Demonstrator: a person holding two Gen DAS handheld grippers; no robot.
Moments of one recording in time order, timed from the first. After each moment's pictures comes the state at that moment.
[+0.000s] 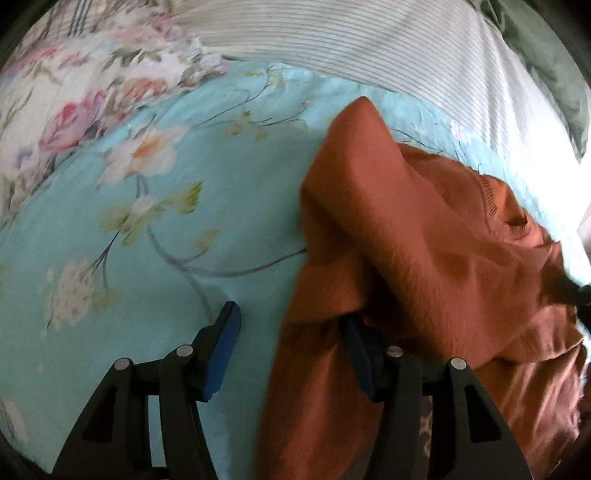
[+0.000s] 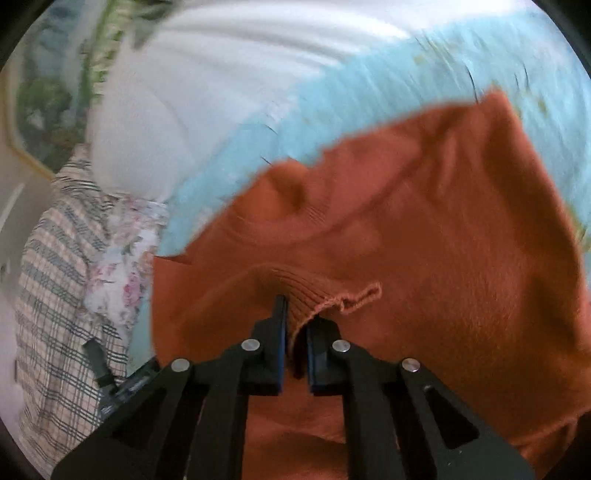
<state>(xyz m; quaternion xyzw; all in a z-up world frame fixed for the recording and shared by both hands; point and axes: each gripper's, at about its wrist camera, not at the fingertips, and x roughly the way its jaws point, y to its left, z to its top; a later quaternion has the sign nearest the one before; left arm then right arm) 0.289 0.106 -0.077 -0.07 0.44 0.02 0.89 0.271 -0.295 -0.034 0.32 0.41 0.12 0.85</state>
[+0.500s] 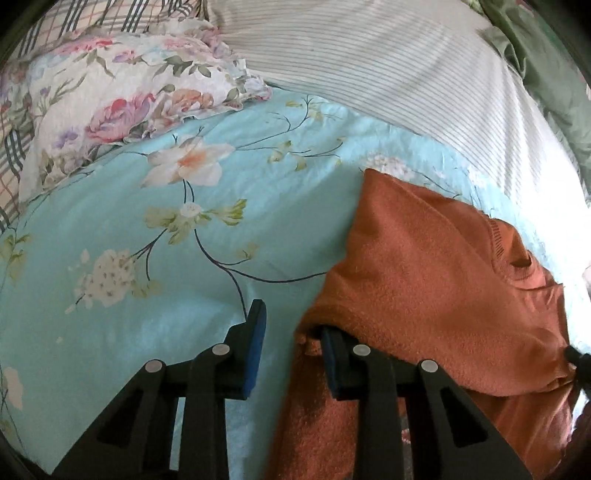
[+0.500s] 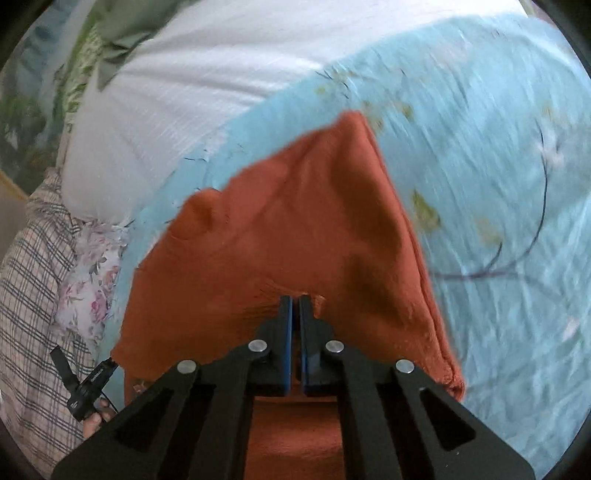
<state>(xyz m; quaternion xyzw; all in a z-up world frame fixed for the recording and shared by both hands) 0.268 0.130 -0.070 -0.13 0.39 0.07 0.91 0.214 -0.363 -0.056 0.32 0.41 0.02 0.86</state>
